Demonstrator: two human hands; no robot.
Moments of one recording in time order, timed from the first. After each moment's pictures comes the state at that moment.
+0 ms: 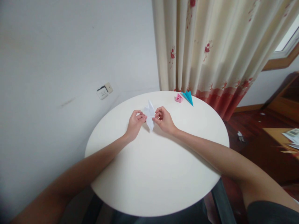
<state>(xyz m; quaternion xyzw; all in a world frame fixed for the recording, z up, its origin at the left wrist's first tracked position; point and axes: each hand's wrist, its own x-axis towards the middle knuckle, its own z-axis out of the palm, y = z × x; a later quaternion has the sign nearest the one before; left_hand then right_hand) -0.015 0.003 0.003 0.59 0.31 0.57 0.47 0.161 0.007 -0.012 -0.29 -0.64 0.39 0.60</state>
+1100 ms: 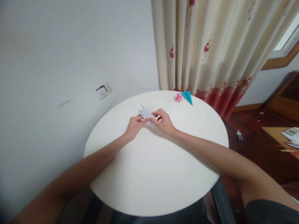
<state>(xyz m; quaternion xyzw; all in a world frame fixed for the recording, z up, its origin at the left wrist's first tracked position) -0.019 0.004 -0.001 0.67 0.35 0.52 0.40 0.160 -0.006 -0.001 -0.33 -0.70 0.23 0.58</state>
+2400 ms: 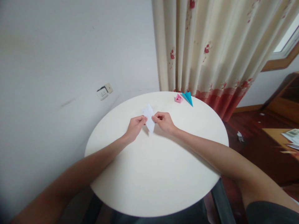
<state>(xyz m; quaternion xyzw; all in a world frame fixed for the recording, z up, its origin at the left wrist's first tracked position) -0.017 -0.003 0.006 0.67 0.37 0.49 0.41 0.161 0.003 -0.002 -0.34 -0.64 0.39 0.57</state>
